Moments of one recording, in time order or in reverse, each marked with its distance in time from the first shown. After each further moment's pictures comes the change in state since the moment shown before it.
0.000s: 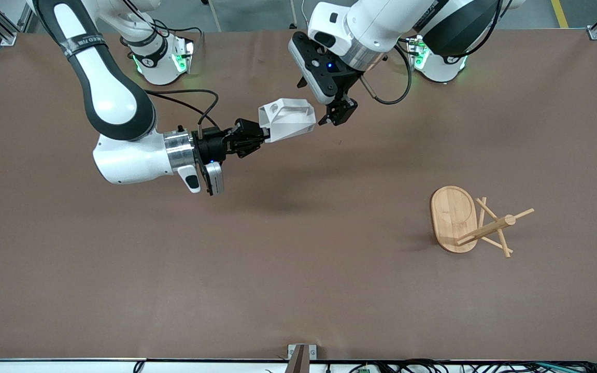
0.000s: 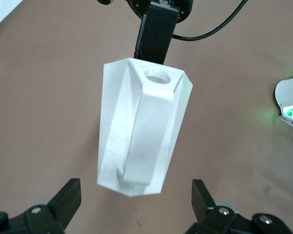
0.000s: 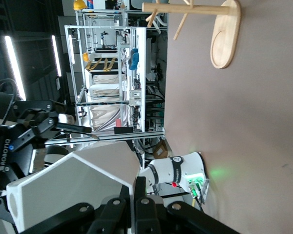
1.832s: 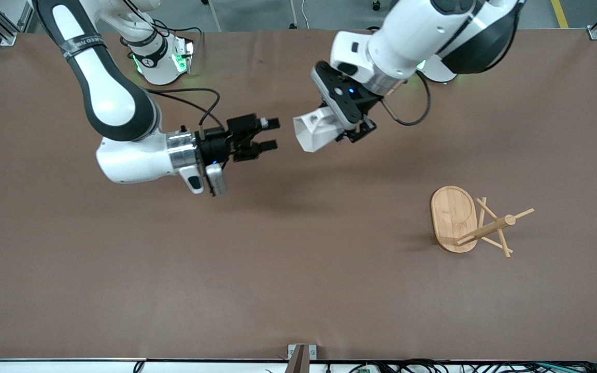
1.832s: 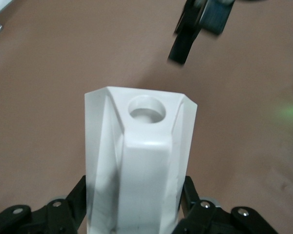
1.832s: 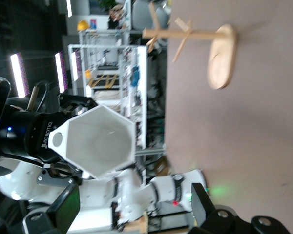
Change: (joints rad) left arm 0.115 -0.001 0.003 -0.051 0.013 -0.035 -0.036; right arm -0.016 0.004 -0.019 0.015 -0.012 0.103 -0.002
